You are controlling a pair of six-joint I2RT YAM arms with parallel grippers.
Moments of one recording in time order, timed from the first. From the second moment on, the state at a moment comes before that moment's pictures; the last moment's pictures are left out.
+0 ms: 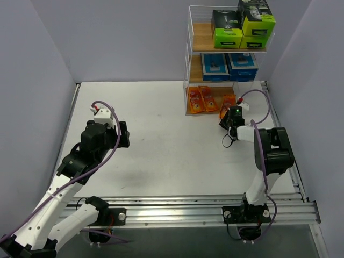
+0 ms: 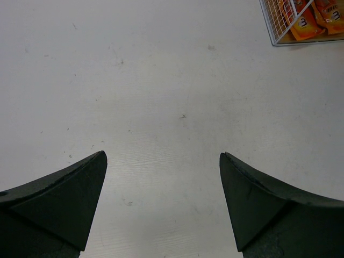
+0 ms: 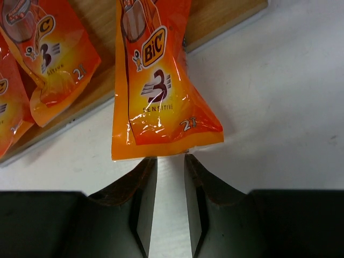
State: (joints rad) left arm -0.50 0.80 0.94 -0.56 -0.31 -0.26; right arm 0.09 1.81 0.86 0.30 0.15 0.56
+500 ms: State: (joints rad) left arm -0.54 0.83 0.94 -0.56 -0.34 -0.25; right arm 0.05 1.98 1.08 0.25 0.18 0.54
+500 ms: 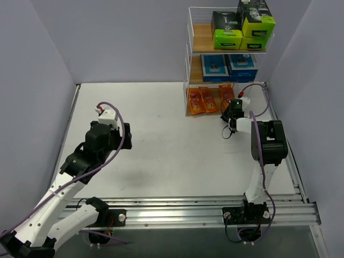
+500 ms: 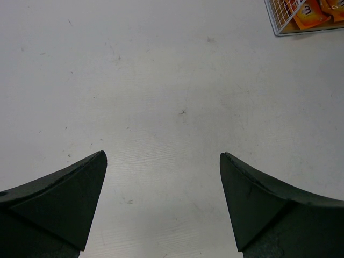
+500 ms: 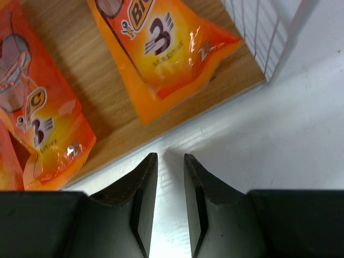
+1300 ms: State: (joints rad) left arm -0.54 0.84 0.94 -0.56 -0.35 -0.25; right arm 0.03 1.91 0.97 0.28 0.15 0.62
